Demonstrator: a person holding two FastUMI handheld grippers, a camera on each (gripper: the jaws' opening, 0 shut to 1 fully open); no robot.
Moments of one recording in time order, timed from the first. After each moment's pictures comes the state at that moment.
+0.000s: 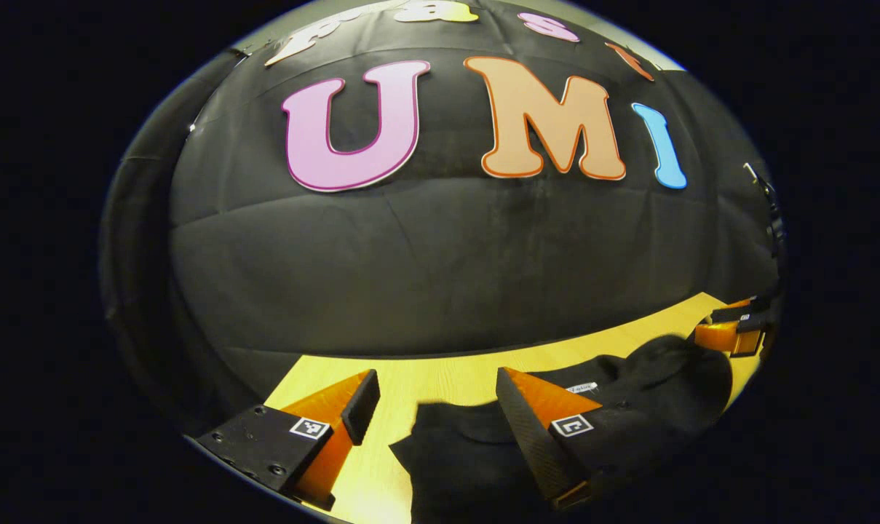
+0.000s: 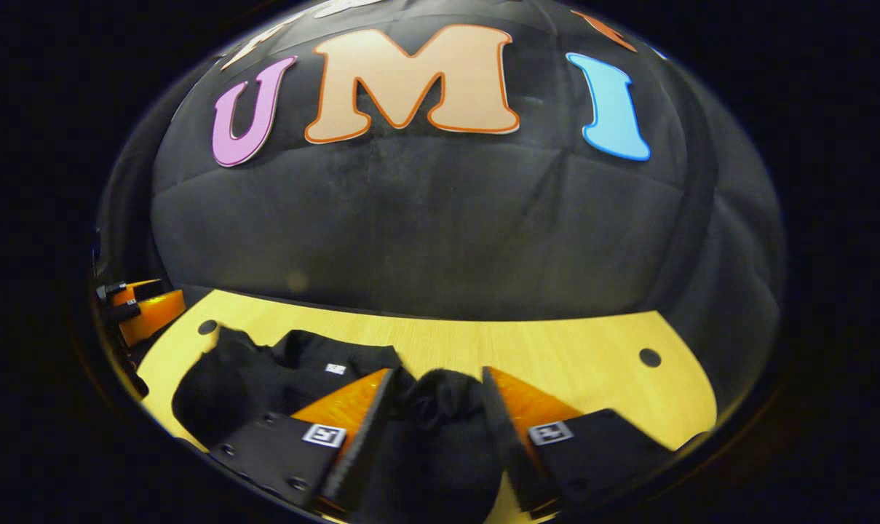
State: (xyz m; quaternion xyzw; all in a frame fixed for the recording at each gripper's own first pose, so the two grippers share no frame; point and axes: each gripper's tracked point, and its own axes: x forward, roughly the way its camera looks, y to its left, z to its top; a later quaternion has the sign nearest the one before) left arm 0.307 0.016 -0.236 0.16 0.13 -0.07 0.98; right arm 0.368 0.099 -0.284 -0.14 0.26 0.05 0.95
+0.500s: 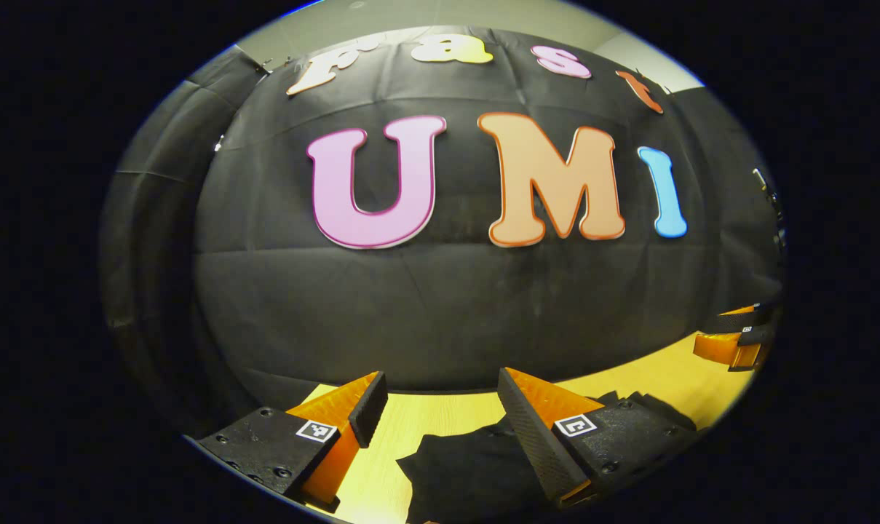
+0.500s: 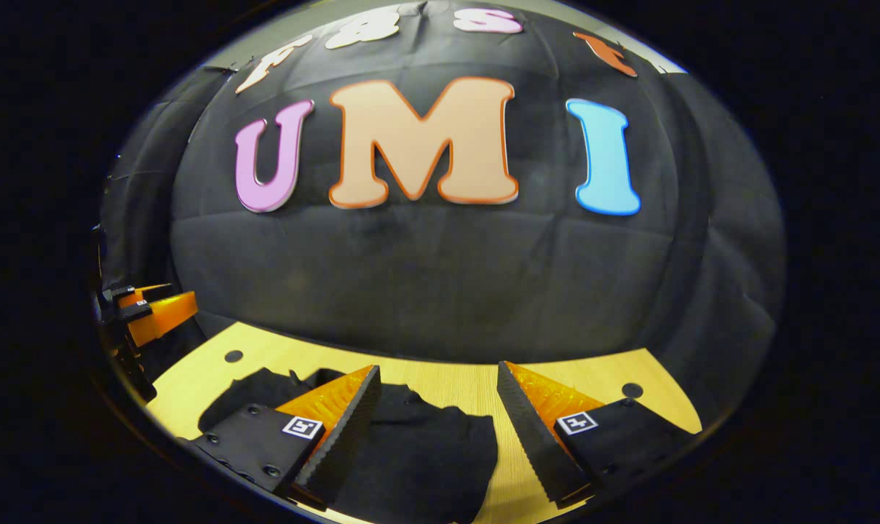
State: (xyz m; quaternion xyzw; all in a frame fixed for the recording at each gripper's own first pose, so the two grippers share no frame) left arm 0.266 -0.002 -0.146 0.13 0.05 -0.05 0.99; right arm 0.323 0.123 -0.179 -0.15 0.15 0.09 0.97
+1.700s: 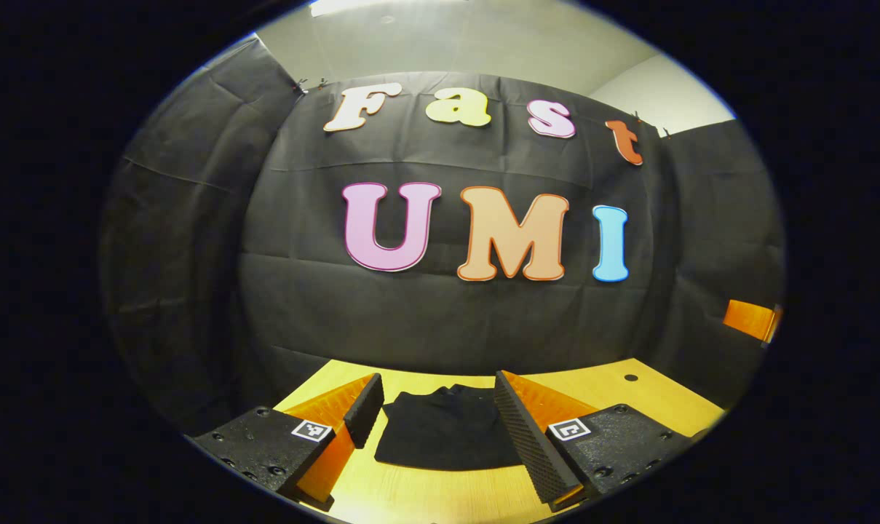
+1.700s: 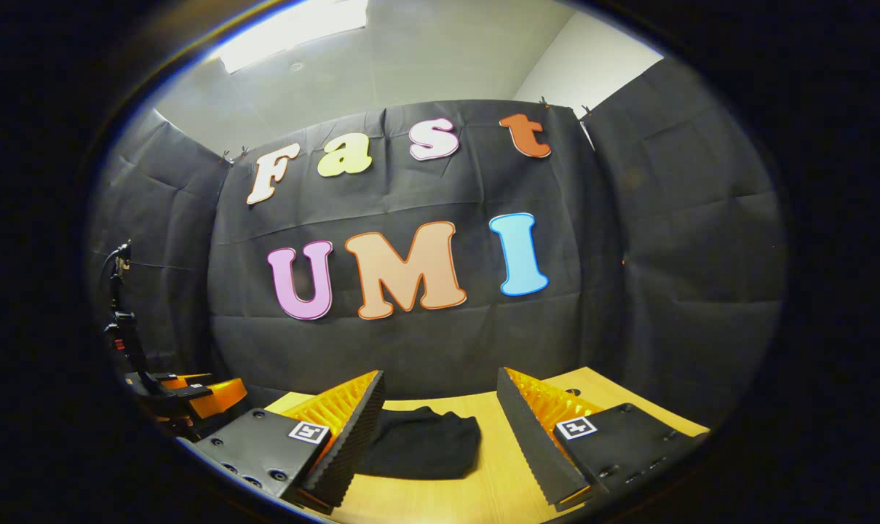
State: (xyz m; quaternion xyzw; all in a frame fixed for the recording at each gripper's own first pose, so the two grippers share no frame) left arm 0.034 -0.039 -0.091 0.08 0.04 -0.06 0.99; right arm 0.045 0.064 -0.065 -0.05 0.00 0.07 1.00
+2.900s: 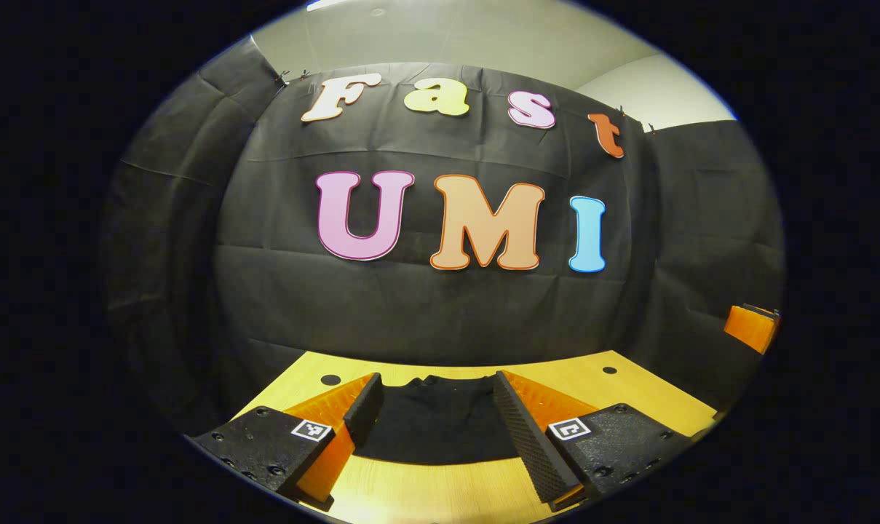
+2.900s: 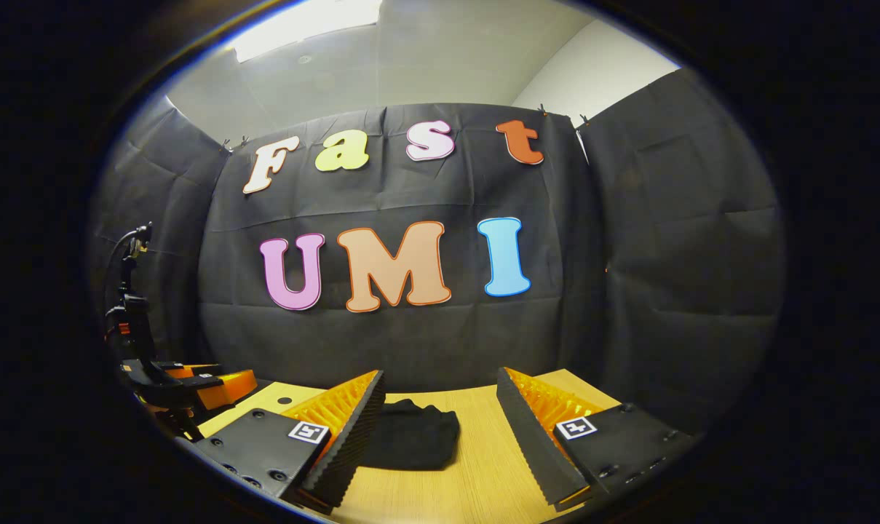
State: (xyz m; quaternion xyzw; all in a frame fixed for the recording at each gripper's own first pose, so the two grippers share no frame) left arm 0.031 -0.063 -0.101 0.08 0.06 -0.09 0.99; right arm 0.021 0.053 -0.073 -0.07 0.00 0.05 1.00
